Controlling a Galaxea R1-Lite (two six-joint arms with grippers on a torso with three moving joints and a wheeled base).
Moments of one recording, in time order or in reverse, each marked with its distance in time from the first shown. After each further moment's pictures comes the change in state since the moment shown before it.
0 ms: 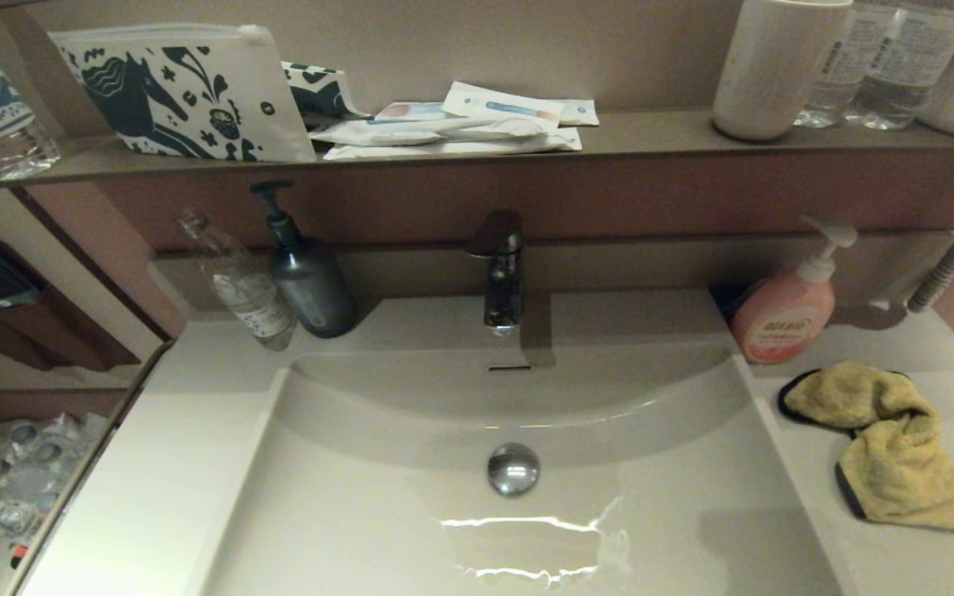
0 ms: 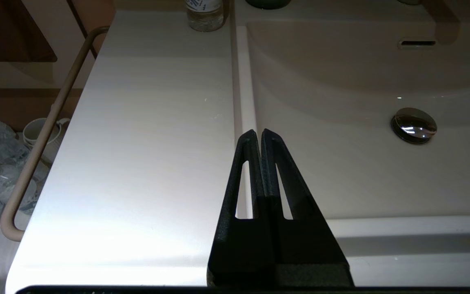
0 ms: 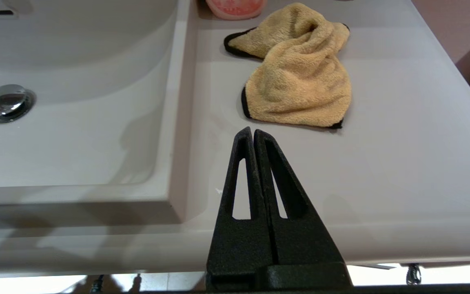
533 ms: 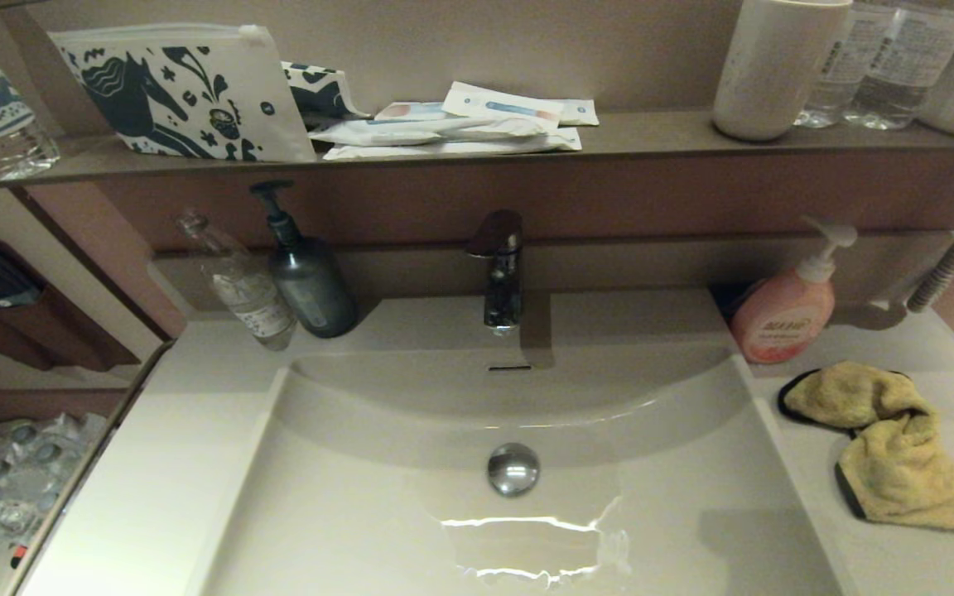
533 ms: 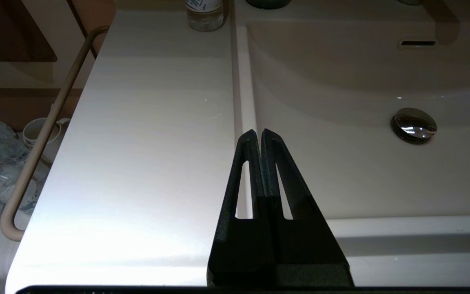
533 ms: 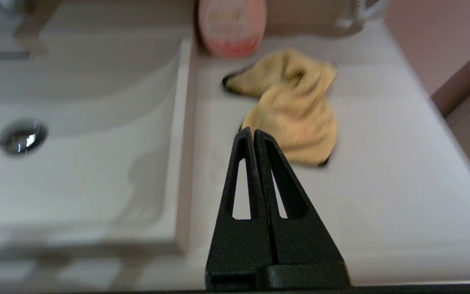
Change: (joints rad) left arm 0.000 0.000 0.000 0.000 0.000 0.000; right arm 0.002 0.138 -0.180 0.013 -0.014 0.001
